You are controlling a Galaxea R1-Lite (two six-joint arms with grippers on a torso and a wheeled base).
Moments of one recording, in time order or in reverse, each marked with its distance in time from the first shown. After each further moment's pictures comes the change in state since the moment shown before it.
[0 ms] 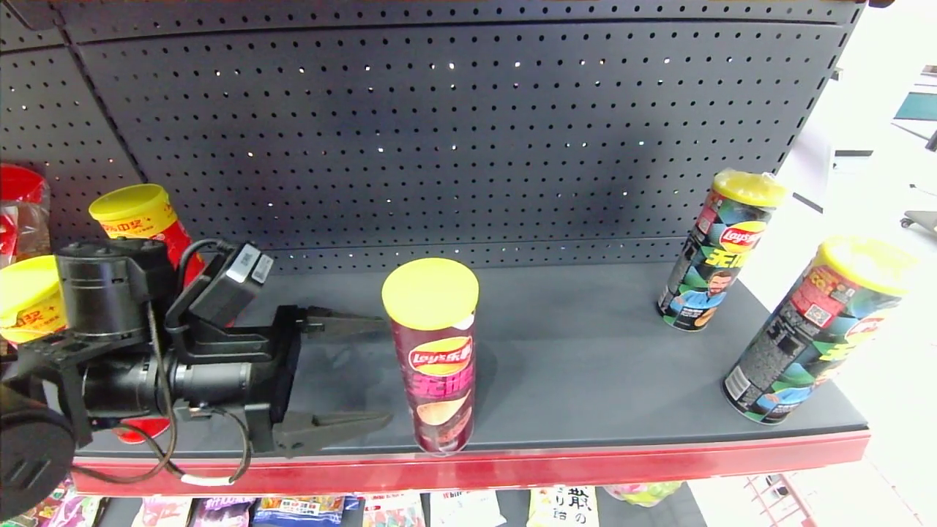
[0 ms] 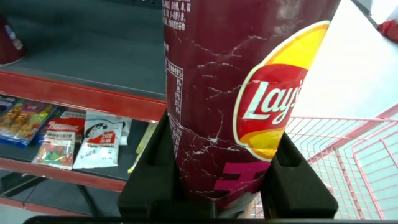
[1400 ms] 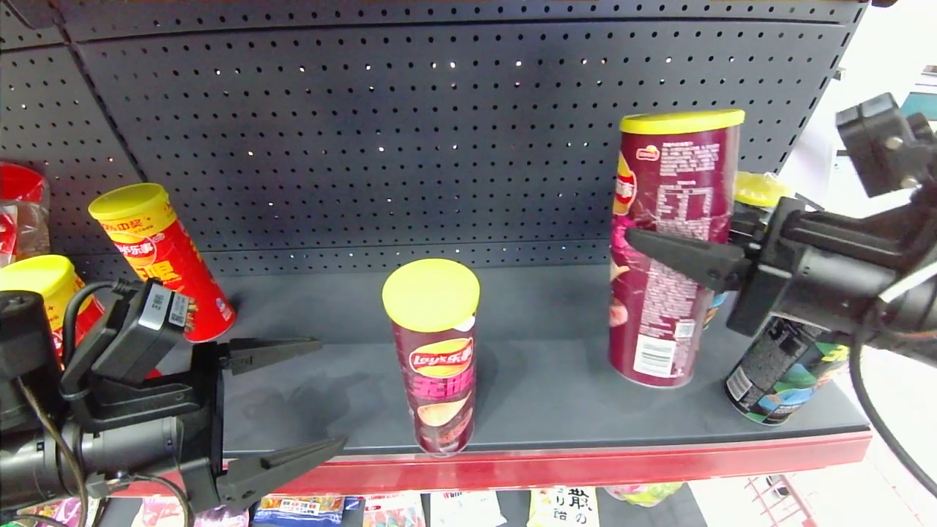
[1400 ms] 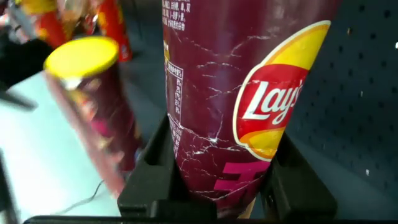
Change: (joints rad) left arm 0.041 -0.229 0.191 0.001 0.239 -0.040; right arm 0.530 1.184 -0.440 -0.828 0.112 0.043
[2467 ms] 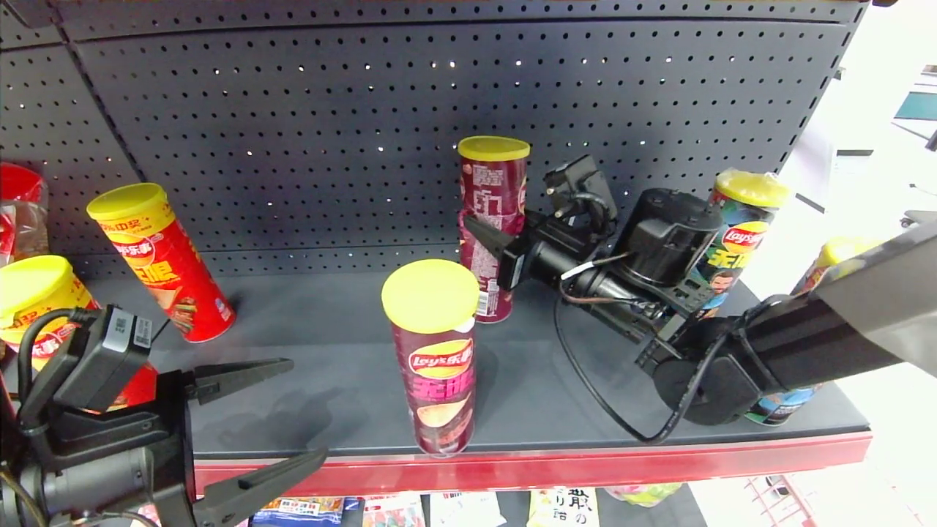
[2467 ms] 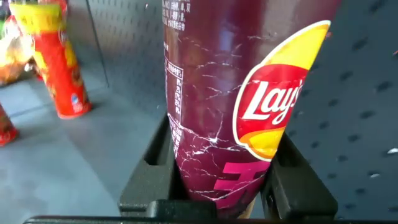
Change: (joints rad) left arm 0.001 -0.105 0.093 0.005 0.107 -0.086; right arm 0.140 0.660 -0.324 -0.519 -0.155 -0.005
